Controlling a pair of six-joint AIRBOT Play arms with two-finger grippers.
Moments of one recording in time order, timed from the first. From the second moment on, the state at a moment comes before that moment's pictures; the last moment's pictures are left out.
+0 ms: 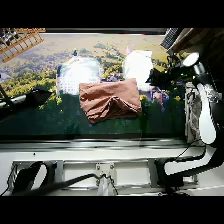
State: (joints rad) left arm 0.26 -0.70 0.76 0.73 -1.05 -1.30; right arm -0.11 -1.61 1.46 -0.99 1.28 1.53
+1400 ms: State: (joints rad) left arm 0.26 -0.86 0.76 0.69 -1.00 -1.22; right arm 0.03 -1.80 1.30 -0.74 1.12 1.30
